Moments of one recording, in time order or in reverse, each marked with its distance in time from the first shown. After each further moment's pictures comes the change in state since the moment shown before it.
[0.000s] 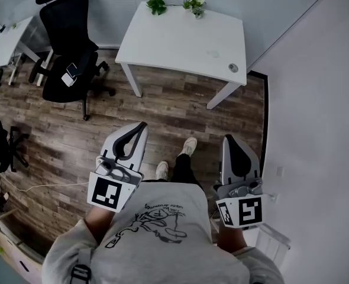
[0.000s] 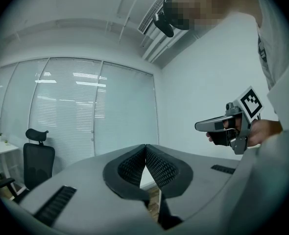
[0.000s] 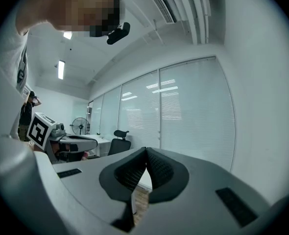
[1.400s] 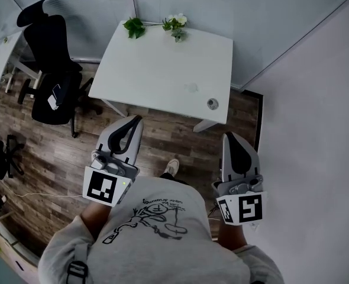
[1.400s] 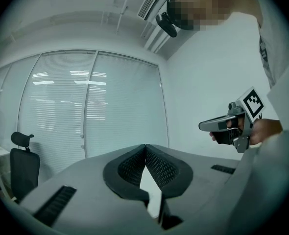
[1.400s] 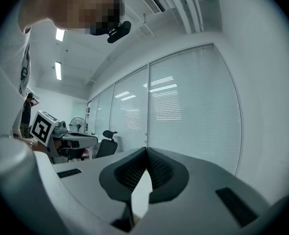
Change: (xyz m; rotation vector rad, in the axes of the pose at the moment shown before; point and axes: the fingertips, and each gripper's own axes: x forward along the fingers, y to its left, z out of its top) left arm 0.308 0.014 0.021 0.039 -0.001 0.047; right arm 0.170 -0.265 0.025 -0.013 -0.007 0.044
